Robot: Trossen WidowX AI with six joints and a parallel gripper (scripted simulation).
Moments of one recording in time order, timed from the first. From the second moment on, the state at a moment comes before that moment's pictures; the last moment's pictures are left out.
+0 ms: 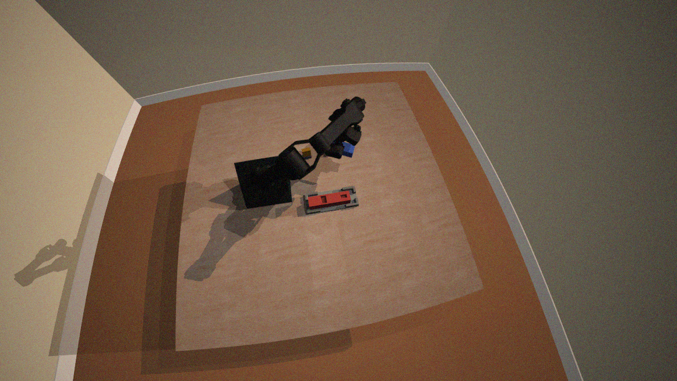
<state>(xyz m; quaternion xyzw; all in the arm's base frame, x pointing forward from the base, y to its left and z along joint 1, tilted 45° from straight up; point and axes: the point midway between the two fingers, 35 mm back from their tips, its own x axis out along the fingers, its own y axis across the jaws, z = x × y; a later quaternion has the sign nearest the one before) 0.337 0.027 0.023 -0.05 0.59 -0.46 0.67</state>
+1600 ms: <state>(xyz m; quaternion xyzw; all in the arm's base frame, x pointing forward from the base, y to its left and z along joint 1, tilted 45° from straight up) 0.259 -0.082 0.099 0.21 0.36 -0.65 0.63</state>
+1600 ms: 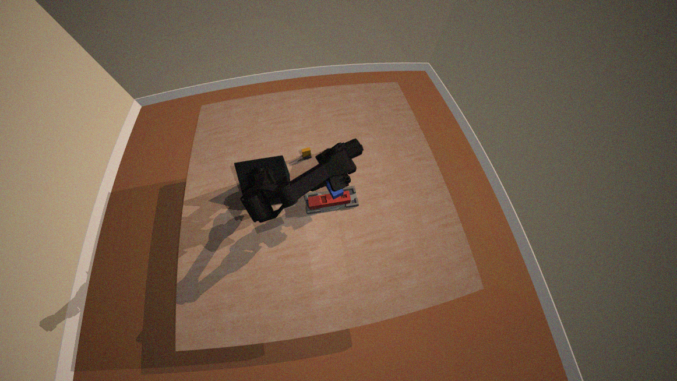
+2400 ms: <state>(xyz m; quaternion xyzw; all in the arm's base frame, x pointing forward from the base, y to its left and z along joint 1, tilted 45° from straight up) 0.216 -0.111 0.113 0.29 0.25 -0.70 0.59</state>
